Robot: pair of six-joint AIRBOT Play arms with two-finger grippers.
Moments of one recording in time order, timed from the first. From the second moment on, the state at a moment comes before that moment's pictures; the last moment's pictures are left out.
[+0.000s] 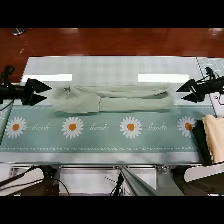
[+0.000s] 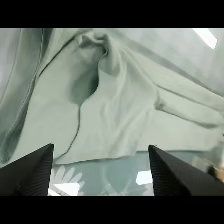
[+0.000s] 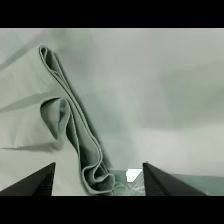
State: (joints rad) left arm 0.42 -1.25 0.93 0.73 -1.17 -1.31; right arm -0.47 -1.74 1.36 -0.94 1.32 1.34
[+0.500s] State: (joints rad) left arm 0.14 -1.01 0.66 0.70 -0.91 -1.29; right arm -0.30 -1.83 1.36 -0.83 1.32 1.30
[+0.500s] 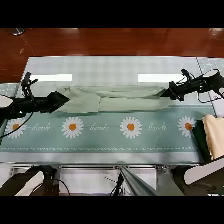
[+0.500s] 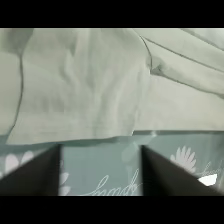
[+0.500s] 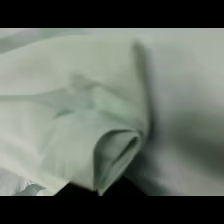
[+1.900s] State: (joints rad) left arm -0.85 -2.01 1.69 0.67 -0.90 -1.52; right arm -0.27 -0.78 0.98 -1.00 1.44 1.41
